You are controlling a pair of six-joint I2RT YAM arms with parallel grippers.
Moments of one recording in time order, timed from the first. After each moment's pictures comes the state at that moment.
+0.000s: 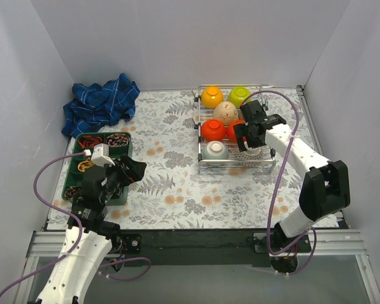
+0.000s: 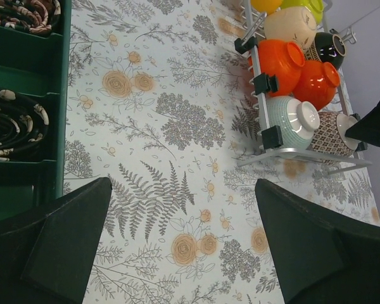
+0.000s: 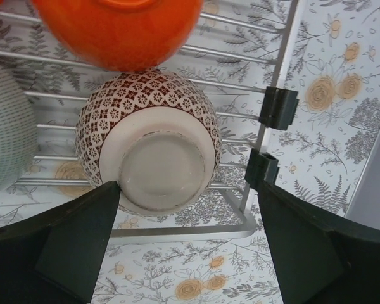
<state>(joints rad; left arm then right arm) -0.23 0.42 0.49 -0.39 0.07 -0.59 0.42 1.57 1.28 -0.80 0.33 0.07</state>
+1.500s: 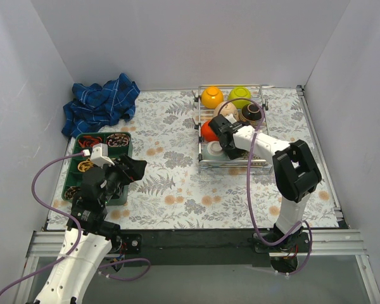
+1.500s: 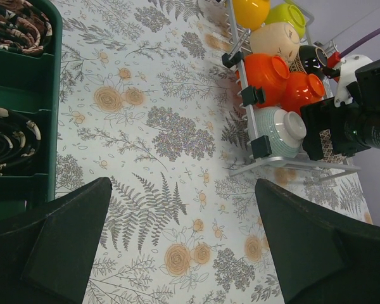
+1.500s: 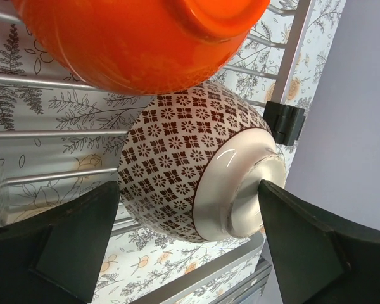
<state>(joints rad) -0.26 0.39 0.48 -0.34 0.04 -0.60 0.61 1.84 1.33 -0.82 0.73 0.11</state>
